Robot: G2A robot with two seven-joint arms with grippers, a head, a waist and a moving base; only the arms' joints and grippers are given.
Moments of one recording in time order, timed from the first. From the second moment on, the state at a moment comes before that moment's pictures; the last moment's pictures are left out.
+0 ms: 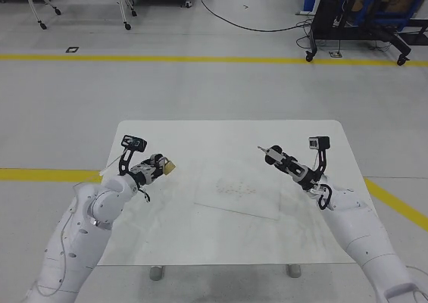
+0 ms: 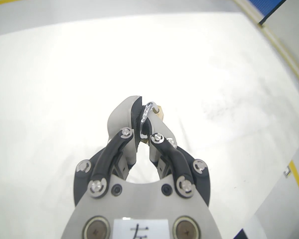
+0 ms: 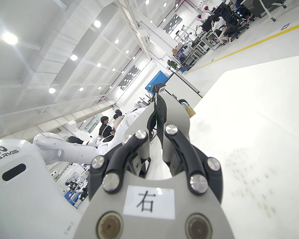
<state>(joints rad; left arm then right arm) 1.23 -1.12 -1.28 -1.48 0.77 -0.26 -0.51 -1.10 -1.13 1.15 -0.99 0.48 -0.98 0.78</state>
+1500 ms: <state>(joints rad) 0.86 -1.30 -1.06 -0.86 -0.60 -0.12 -0.92 -1.07 -1.25 0.86 -1.09 0.49 -0.48 0.54</state>
